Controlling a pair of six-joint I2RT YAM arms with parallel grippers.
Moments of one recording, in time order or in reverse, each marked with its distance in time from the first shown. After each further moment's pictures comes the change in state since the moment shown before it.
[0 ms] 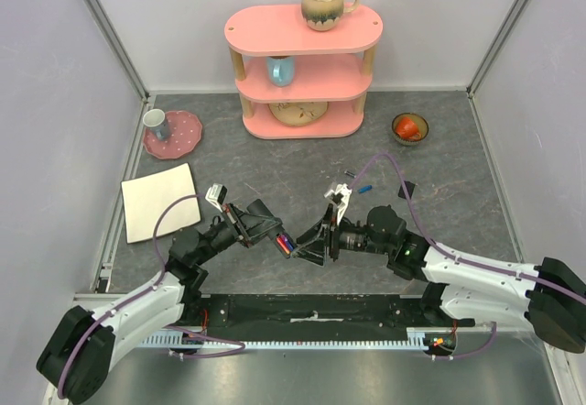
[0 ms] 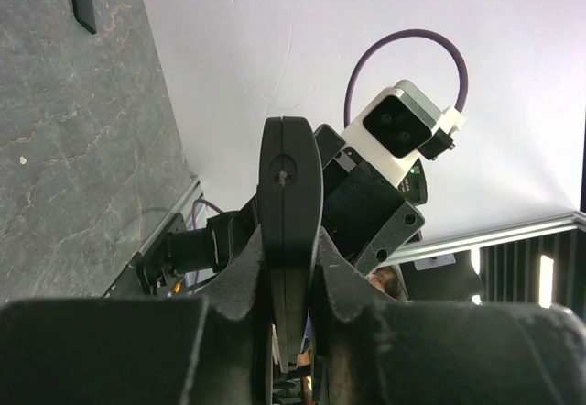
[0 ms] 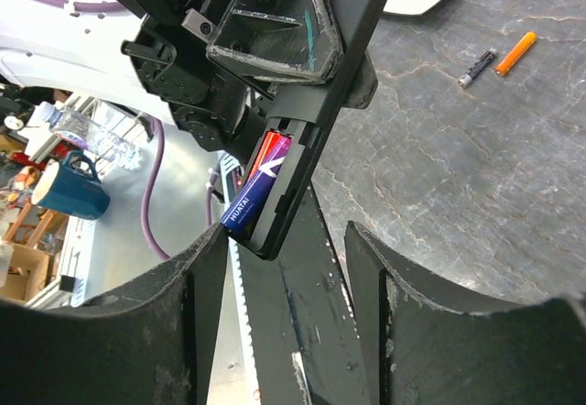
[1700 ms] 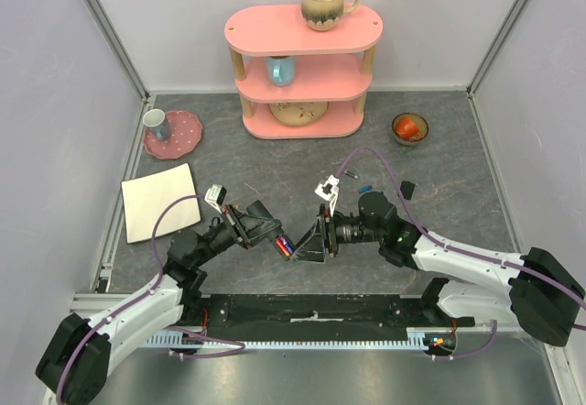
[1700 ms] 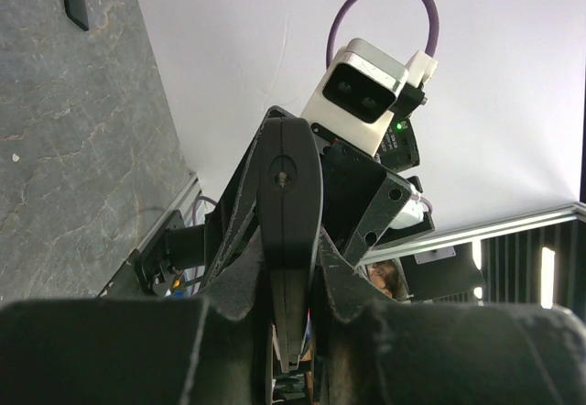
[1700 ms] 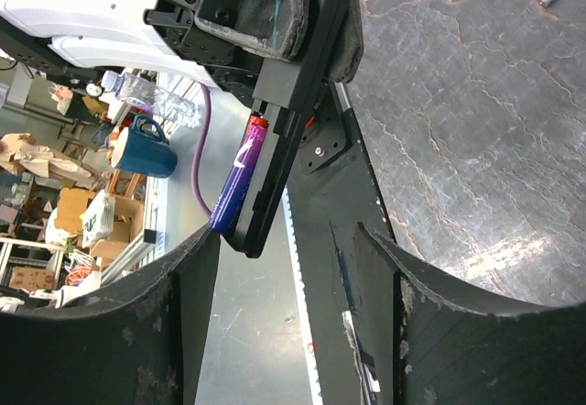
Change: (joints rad) left arm -0.004 -0.061 0.000 -0.050 0.003 0.011; right arm -0.095 0.116 0.072 -0.051 -0.275 0.136
